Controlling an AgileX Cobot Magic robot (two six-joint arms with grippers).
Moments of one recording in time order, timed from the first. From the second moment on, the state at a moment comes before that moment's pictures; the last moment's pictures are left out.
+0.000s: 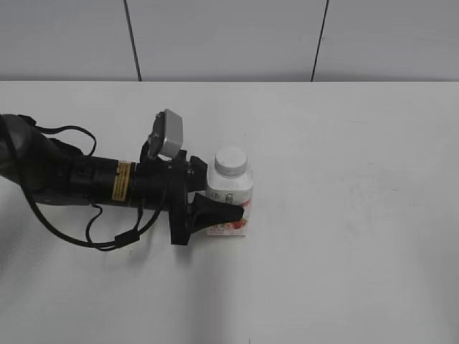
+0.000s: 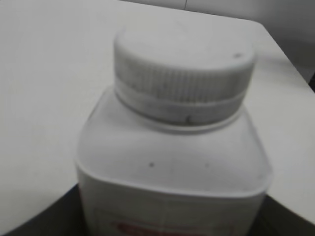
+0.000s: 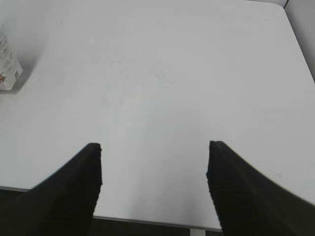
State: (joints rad) left arm -0.32 2.23 -1.02 1.39 -1.13 -0.57; right arm 0.02 -0.01 -0.52 0.12 1.10 -0.22
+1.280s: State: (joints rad) left arm -0.32 2.29 -0.99 1.38 -1.18 -0.49; right arm 0.02 -0.01 -0.52 0.12 1.10 -0.22
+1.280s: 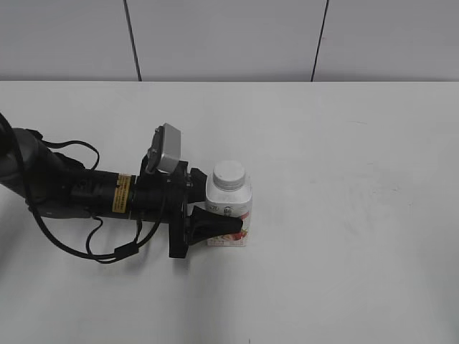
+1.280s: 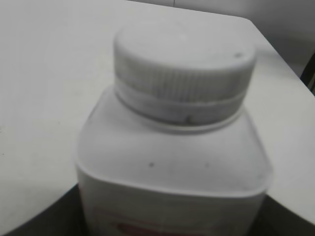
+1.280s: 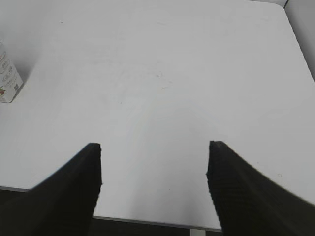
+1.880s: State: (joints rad) left arm -0.32 2.29 -0.99 1.38 -1.18 -0.49; right arm 0.02 -0.01 -0.52 0.14 1.10 -0.20
